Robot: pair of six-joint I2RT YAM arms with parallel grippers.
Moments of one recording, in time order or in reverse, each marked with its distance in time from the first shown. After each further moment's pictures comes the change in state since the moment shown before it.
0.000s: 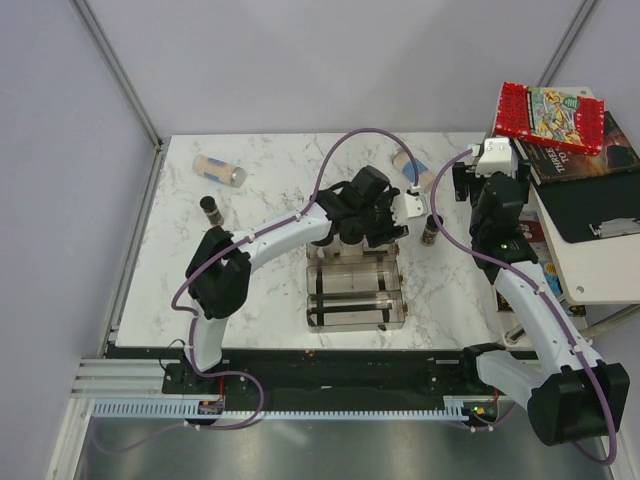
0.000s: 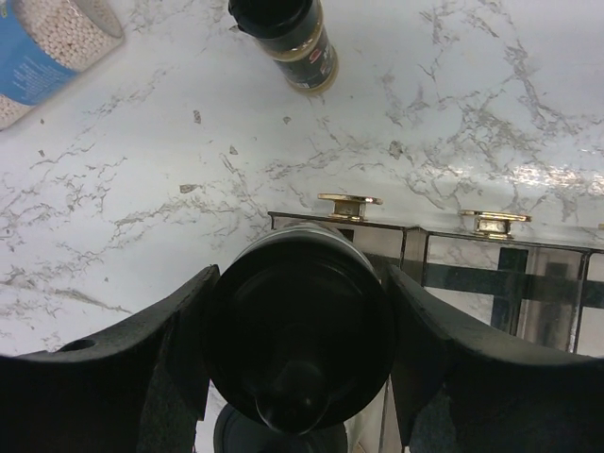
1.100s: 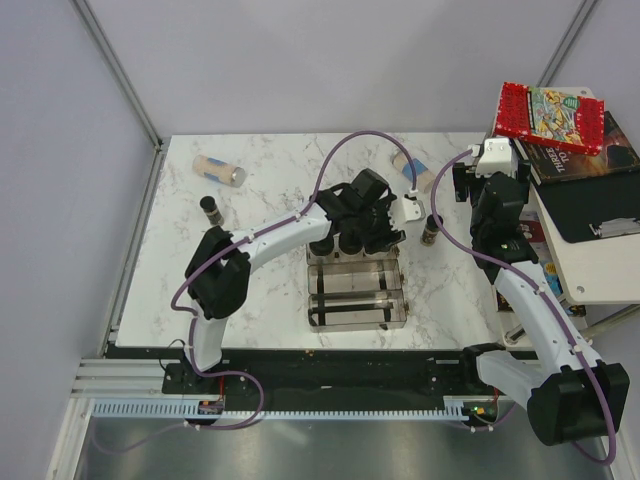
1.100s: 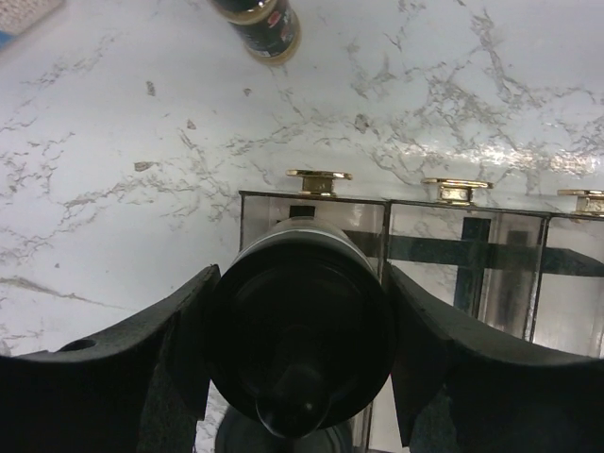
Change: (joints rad) left arm 0.005 -0.003 -0.002 -0.057 0.023 -0.020; right arm -0.005 0.000 0.000 -0.008 -0.008 0.000
